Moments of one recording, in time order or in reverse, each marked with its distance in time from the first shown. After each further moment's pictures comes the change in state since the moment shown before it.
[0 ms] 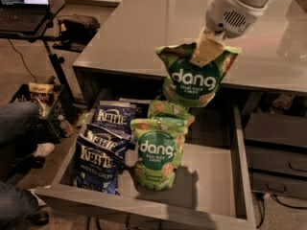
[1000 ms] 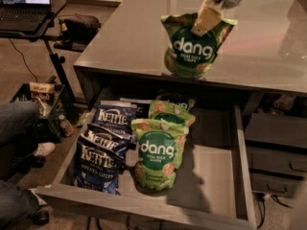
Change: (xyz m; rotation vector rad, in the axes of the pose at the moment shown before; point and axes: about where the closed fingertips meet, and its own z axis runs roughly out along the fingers) arm -0.009 -0.097 0.001 0.053 -0.062 0.026
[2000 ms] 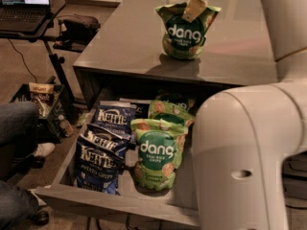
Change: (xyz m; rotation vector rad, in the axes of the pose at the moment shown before) arm -0.027 -0.090 0.046 0.048 -0.001 -0.024
